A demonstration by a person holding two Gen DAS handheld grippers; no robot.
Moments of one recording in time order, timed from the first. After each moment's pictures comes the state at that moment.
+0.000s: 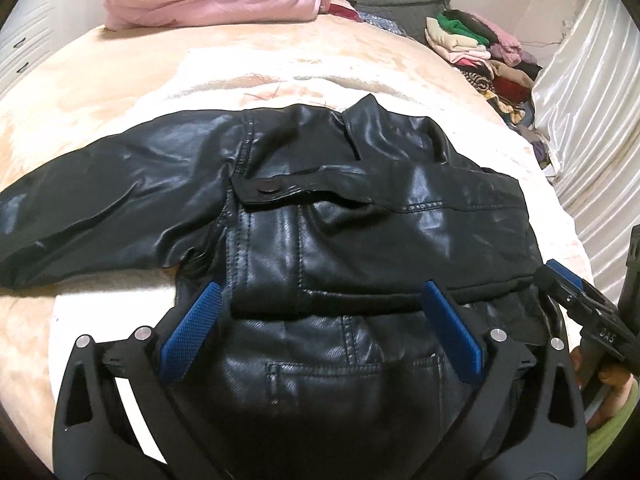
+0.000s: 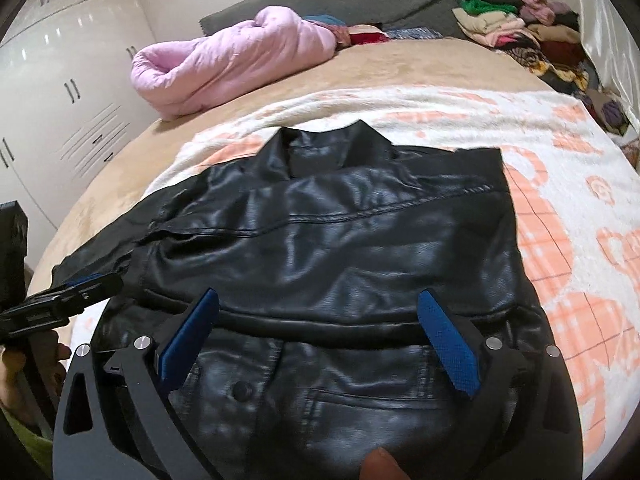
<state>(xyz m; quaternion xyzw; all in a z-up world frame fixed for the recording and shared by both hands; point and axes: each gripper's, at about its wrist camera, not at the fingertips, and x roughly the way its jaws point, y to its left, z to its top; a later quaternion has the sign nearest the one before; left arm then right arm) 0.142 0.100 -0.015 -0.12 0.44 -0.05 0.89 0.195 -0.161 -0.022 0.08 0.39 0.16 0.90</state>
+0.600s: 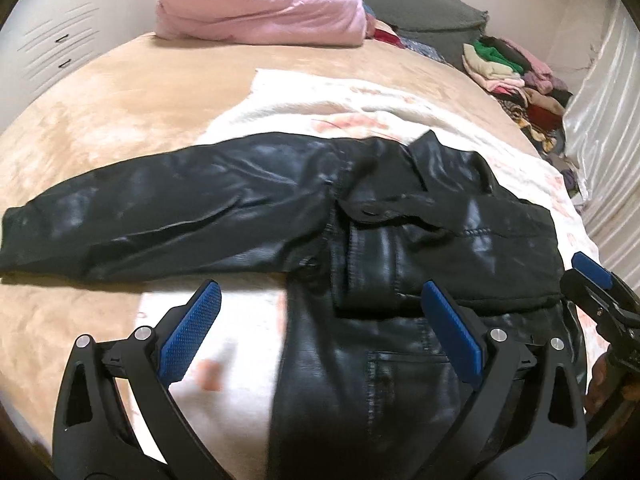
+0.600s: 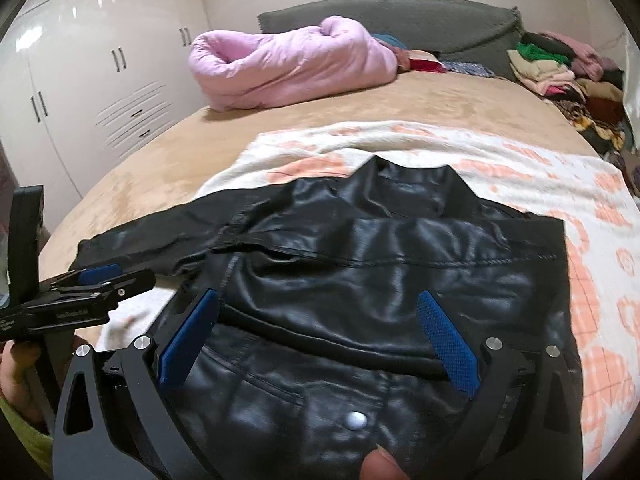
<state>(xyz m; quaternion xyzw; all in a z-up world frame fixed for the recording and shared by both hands) 0.111 0.161 0.003 -0.13 0.41 0.03 0.90 0.185 -0.073 0.020 0.02 0.35 0.22 0.91</state>
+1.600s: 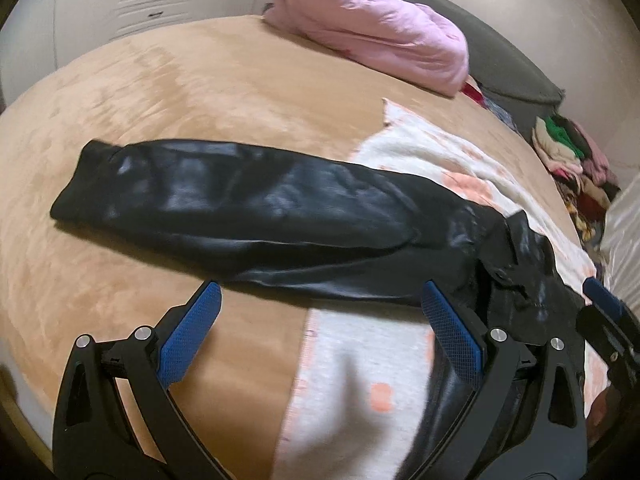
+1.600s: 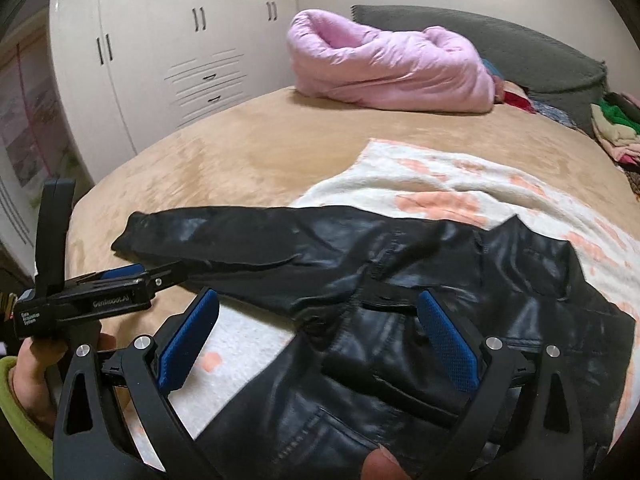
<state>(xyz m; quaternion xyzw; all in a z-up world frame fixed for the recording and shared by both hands) 0.070 0.297 -0.012 -0.24 0.38 0.14 0.88 0.194 0.086 0.039 -0.07 0.34 0.33 0.88</state>
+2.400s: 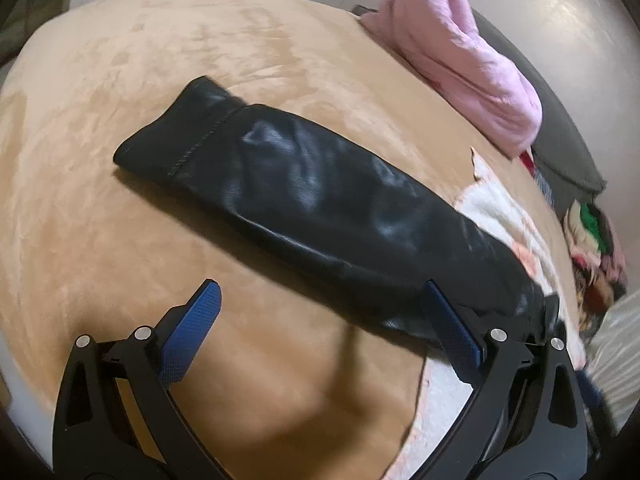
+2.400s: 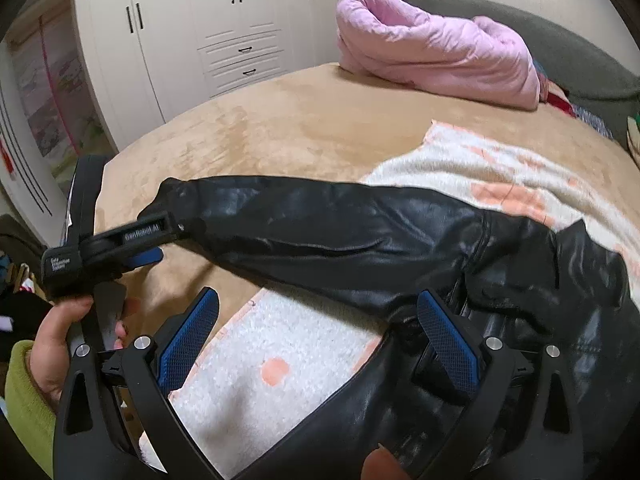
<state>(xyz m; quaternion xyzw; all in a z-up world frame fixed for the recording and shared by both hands) 0.041 0.392 -0.057 -0.37 0.35 0.23 0.83 0.177 0.156 0.013 -0.09 0.36 0.38 0.85</state>
